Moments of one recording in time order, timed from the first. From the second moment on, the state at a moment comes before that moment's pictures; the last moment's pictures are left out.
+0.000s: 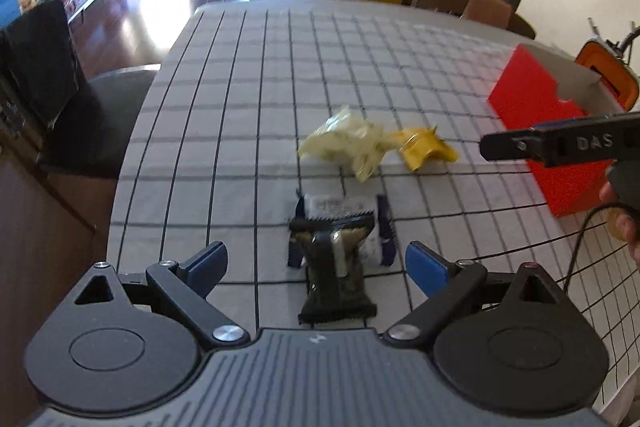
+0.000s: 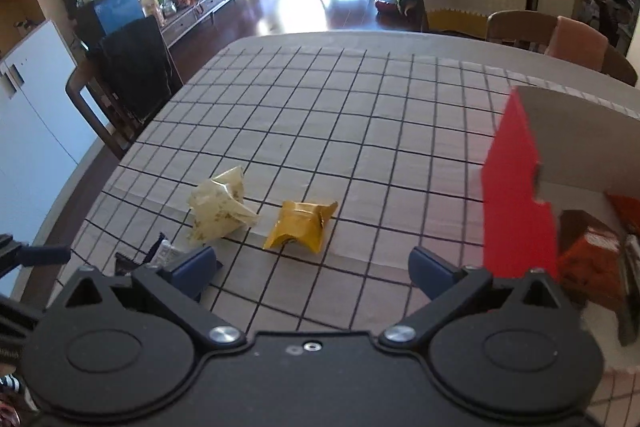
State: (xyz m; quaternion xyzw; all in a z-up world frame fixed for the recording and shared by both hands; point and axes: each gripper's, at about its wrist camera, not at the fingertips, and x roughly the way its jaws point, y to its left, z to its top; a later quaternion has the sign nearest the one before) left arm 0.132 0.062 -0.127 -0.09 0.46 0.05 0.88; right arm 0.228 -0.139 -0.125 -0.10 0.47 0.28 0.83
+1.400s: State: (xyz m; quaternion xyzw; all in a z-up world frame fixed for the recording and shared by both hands) left arm 0.152 0.060 -0.164 -0.12 0.51 0.05 0.85; right arm 0.251 -0.105 -0.178 -0.14 0.48 0.27 0.82
